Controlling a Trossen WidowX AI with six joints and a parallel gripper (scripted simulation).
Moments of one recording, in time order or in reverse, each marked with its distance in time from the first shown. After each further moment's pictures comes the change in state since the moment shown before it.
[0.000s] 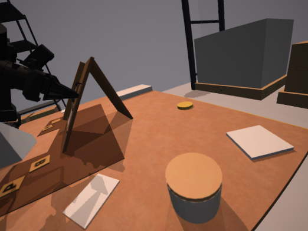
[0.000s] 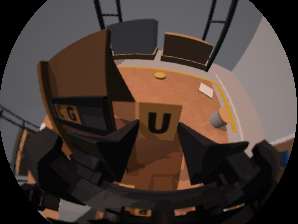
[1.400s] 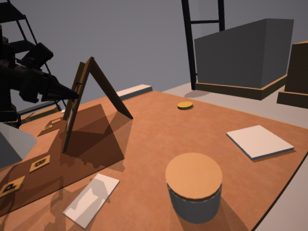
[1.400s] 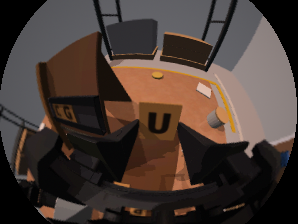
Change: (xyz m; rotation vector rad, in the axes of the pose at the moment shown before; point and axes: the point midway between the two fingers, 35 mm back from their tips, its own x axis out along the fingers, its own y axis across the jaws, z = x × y) arm -0.001 -0.016 0.000 -0.003 0.000 -0.001
